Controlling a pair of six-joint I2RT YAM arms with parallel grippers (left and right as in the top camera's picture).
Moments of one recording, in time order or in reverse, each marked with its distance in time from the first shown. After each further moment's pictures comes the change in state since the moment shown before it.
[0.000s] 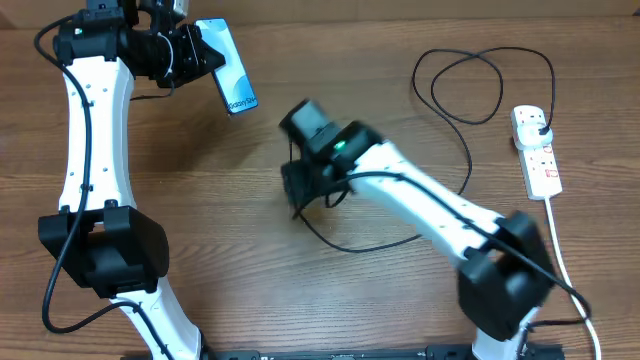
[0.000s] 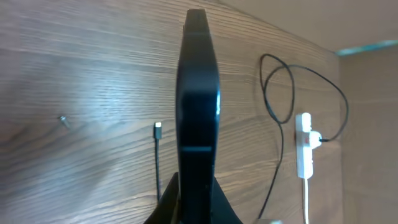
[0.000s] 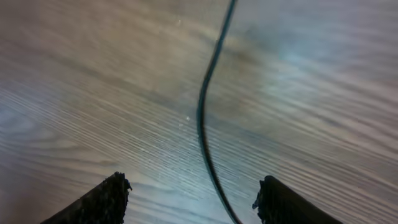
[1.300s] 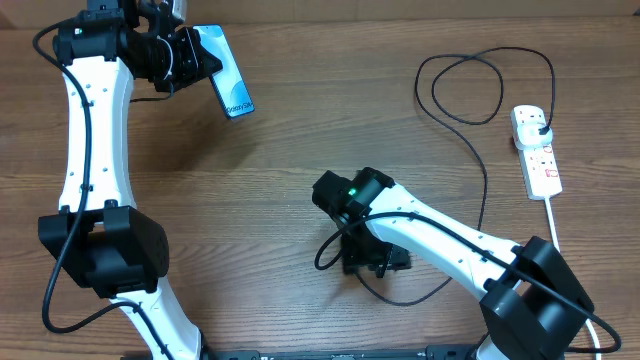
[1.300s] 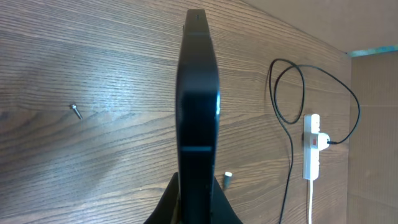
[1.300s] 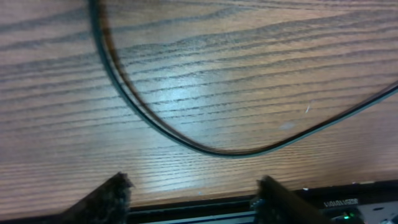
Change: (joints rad) left arm 0.000 0.000 0.000 -0.031 -0.043 -0.018; right arm 0.050 -0.188 -0.338 -0.425 0.056 0.293
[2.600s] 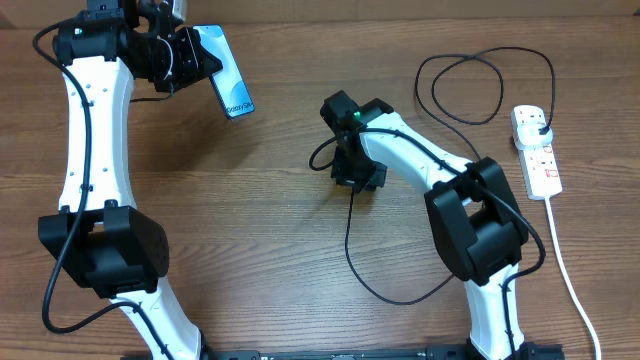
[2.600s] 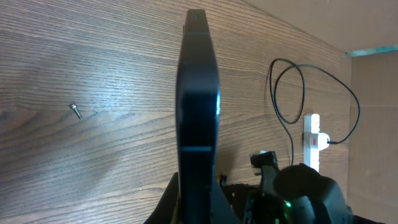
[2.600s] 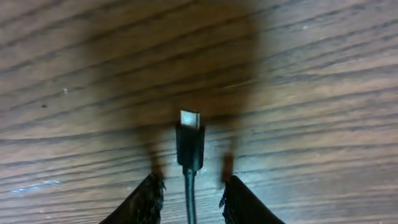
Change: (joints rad) left arm 0.000 0.000 0.000 0.000 0.000 0.000; right arm -0.278 0.431 0.393 0.292 0.036 -0.012
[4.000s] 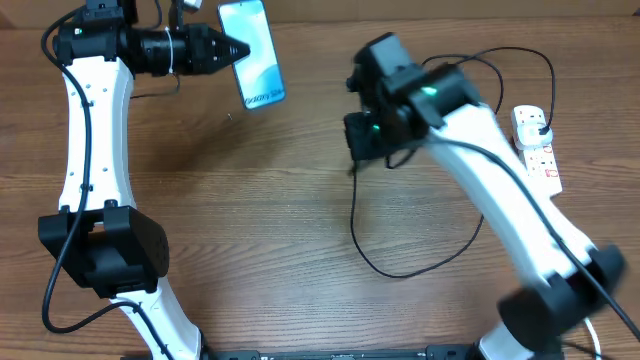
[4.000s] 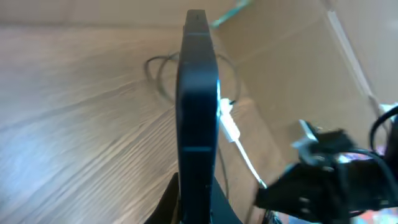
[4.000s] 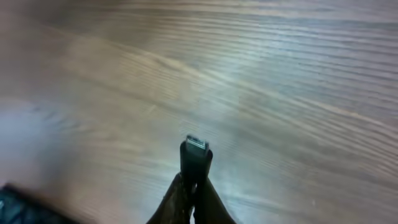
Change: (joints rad) left arm 0.000 0.000 0.000 0.081 0.531 0.306; right arm -0.027 -0.435 0.214 -0.279 -0.167 -0.489
